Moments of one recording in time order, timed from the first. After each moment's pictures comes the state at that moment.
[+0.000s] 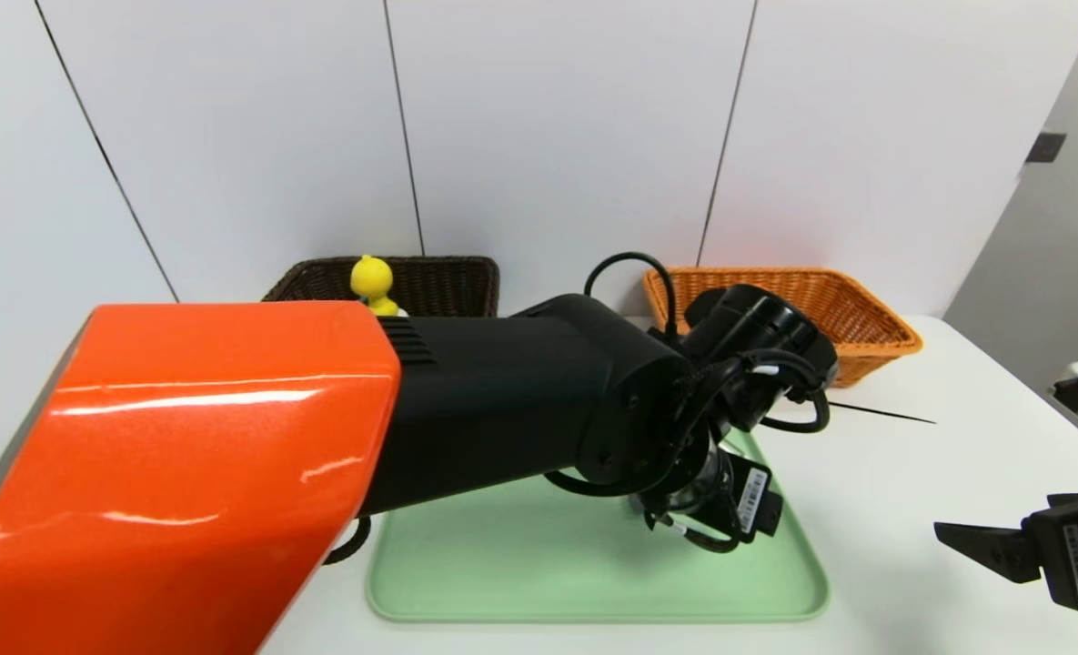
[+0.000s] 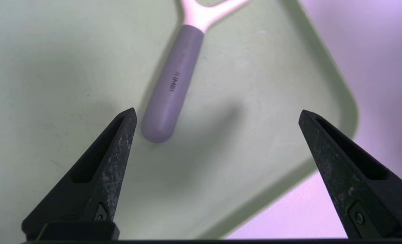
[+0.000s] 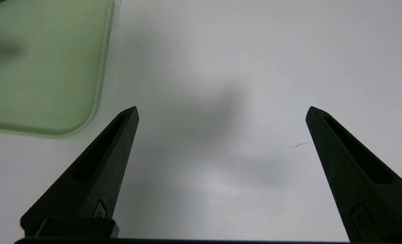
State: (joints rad) left arm -1.03 2.24 -1.97 0.58 0.18 -0.37; right arm 0.15 1.14 -0.64 0.25 -0.10 -0.06
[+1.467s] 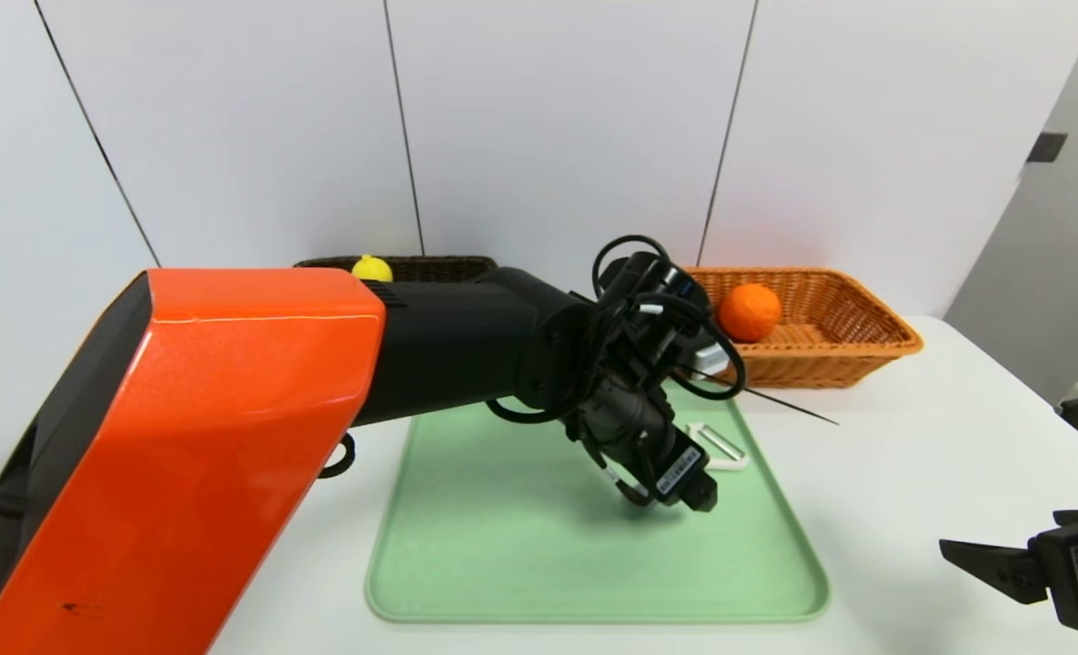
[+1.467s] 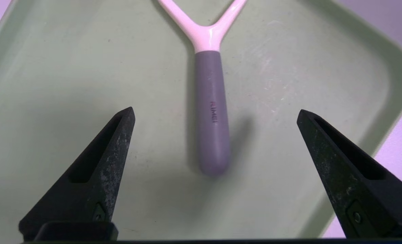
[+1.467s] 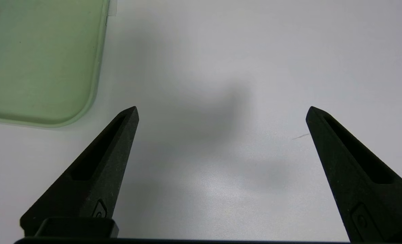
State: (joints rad) left arm -0.88 2.27 -1.97 0.53 -0.11 0.10; right arm 0.15 1.11 -0.60 0.24 -0.10 -0.06
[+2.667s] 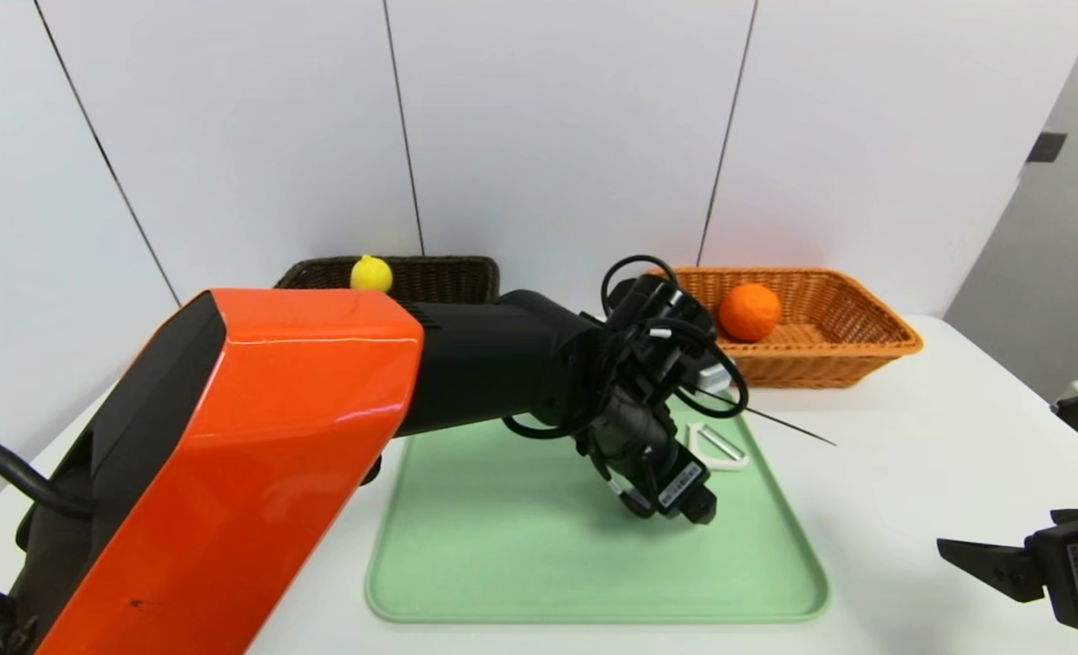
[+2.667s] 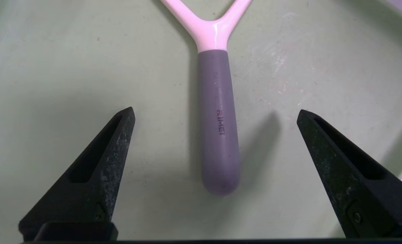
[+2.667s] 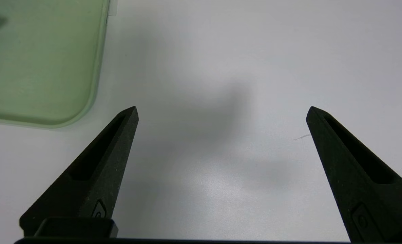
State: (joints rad) left arm -0.88 2.31 -1.97 0.51 -0.10 0.12; right arm 0.15 1.12 -0.60 0.24 -0.09 -0.06
